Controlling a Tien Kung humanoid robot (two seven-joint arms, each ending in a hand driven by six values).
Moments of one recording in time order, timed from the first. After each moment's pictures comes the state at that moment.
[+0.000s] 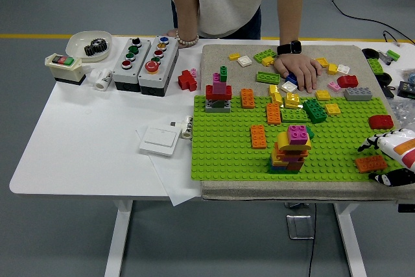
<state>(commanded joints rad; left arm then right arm) -0.20 0.09 -0.36 -0.31 0.81 0.17 0.32 0.23 -0.68 1.08 1.19 -2.20 -0.13 0.34</state>
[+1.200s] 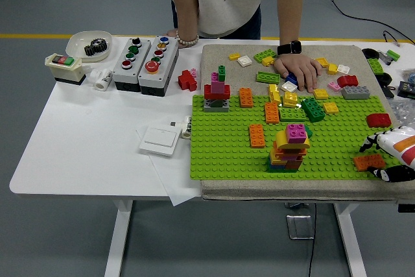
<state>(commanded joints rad) -0.20 0.09 -0.36 -0.32 0.83 0.16 0.32 0.26 -0.69 1.05 1.17 -2.19 -0.13 0.34</state>
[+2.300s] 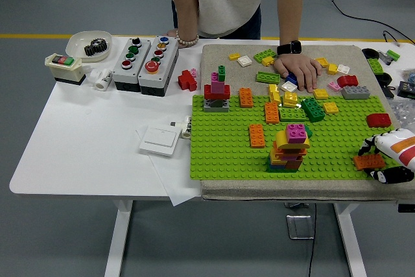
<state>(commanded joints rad) -0.20 0.09 -0.36 -0.32 0.82 0.16 0.32 0.27 -0.68 1.03 1.15 -2.17 -0.11 0.34</state>
